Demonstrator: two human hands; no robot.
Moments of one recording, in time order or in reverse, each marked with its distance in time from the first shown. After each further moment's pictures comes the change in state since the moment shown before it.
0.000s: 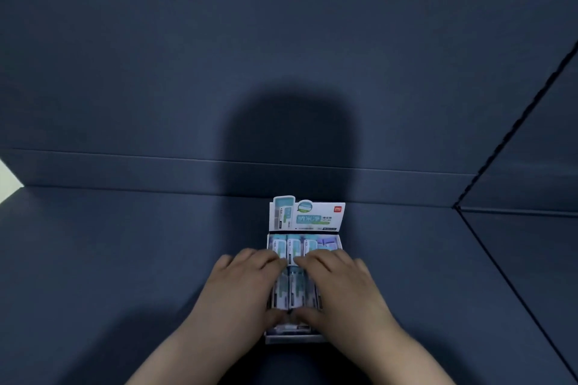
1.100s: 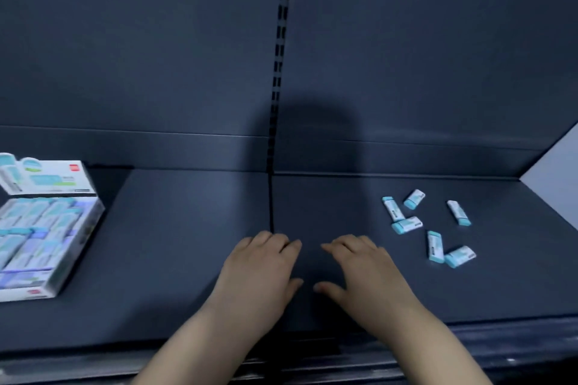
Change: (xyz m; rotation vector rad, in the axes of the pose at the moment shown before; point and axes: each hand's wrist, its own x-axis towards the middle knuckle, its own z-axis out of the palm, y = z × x) left_hand 0.132 0.371 0.048 0.024 -0.006 0.044; right_hand -0.210 0.317 -0.104 -0.023 -0.108 0.201
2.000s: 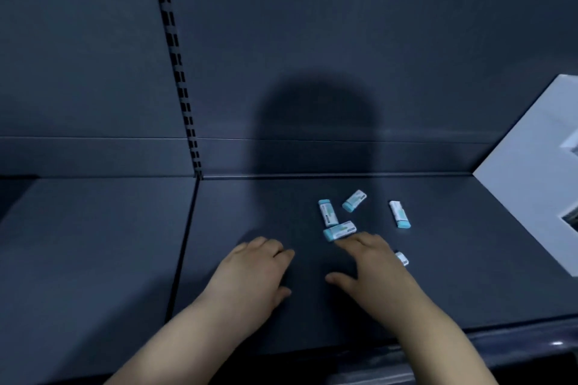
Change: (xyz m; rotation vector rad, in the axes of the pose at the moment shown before) left_hand 0.084 0.089 0.027 -0.030 -0.150 0.084; right_hand -0.014 0.144 -0.018 0.145 0.001 0.159
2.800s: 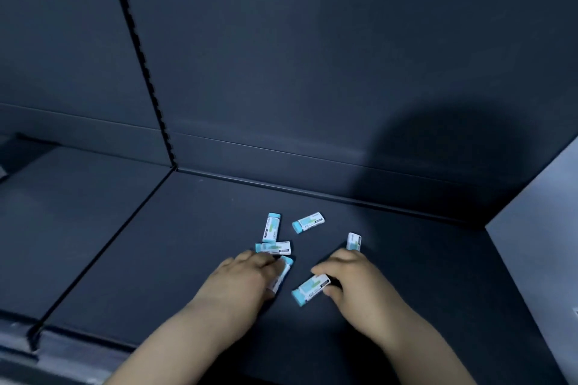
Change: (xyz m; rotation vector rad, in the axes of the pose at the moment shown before) left_hand 0.084 0.113 0.030 -0.084 -0.032 -0.322; right_hand 0.049 0.157 -0.018 0.091 -0.132 -0.387
